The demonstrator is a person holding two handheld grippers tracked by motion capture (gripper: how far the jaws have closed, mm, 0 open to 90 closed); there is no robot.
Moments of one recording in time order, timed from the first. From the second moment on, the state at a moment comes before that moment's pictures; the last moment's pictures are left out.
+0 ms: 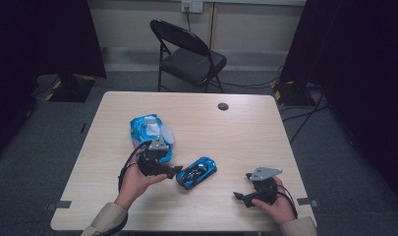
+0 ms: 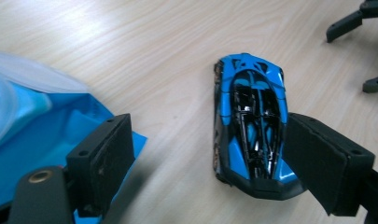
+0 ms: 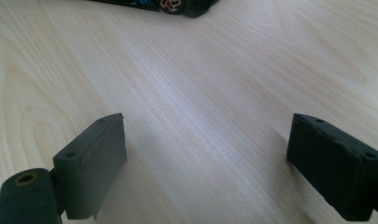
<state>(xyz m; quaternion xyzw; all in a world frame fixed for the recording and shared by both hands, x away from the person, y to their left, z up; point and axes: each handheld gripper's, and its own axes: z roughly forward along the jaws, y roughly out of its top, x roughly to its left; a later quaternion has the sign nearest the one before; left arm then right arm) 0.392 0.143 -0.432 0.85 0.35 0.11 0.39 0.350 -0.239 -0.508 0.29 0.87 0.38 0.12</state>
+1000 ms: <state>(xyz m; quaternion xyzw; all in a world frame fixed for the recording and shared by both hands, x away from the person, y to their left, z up) 0.444 0.173 -0.414 0.82 0.40 0.14 0.38 0.350 -0.239 -0.508 0.29 0.87 0.38 0.12</state>
